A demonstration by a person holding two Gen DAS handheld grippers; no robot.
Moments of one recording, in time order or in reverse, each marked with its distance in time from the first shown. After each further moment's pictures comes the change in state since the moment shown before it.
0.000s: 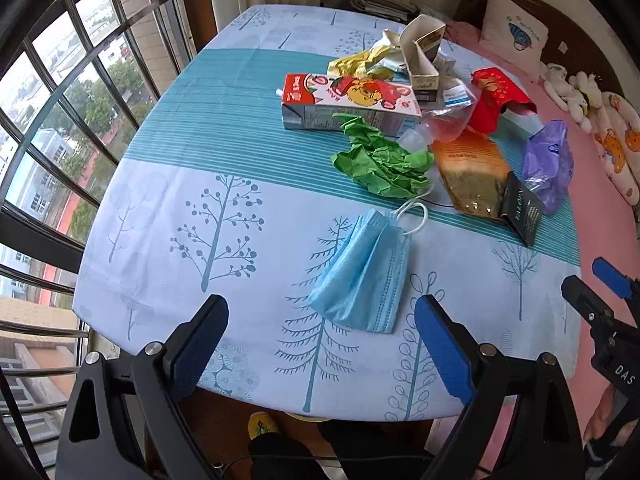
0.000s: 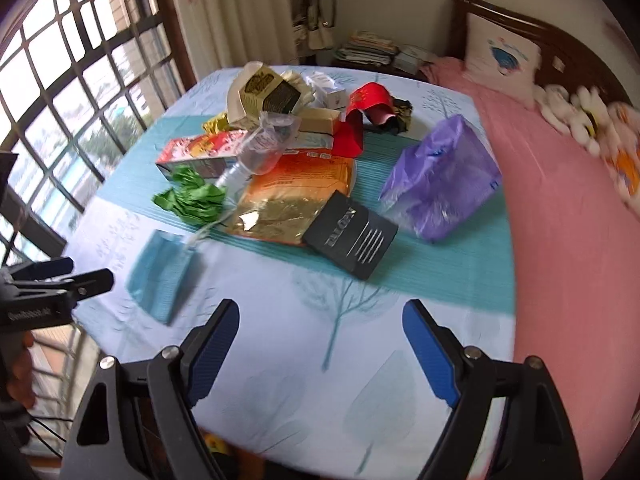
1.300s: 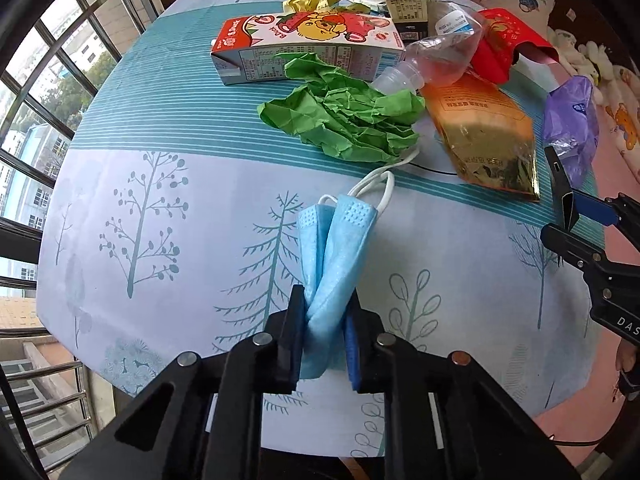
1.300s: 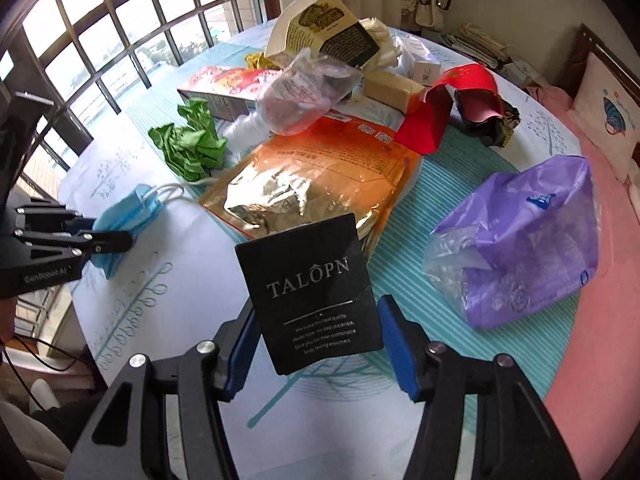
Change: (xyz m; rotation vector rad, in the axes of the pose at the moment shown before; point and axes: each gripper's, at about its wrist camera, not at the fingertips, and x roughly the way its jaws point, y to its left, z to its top) left arm 0.069 -0.059 0.007 0.042 0.117 0.012; right arm 0.049 -0.011 0.014 -0.281 0.092 0.196
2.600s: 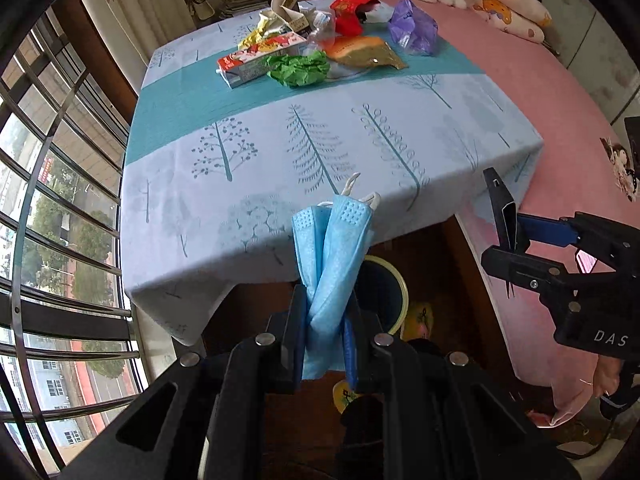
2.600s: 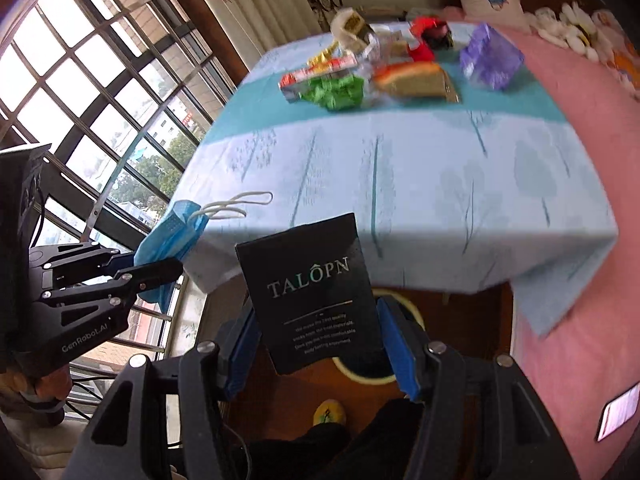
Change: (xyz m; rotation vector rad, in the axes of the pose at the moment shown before) left arm -0.131 0.117 -0.156 0.529 -0.107 -0.078; right arm -0.073 0.246 -0.134 0.595 -0.110 0.030
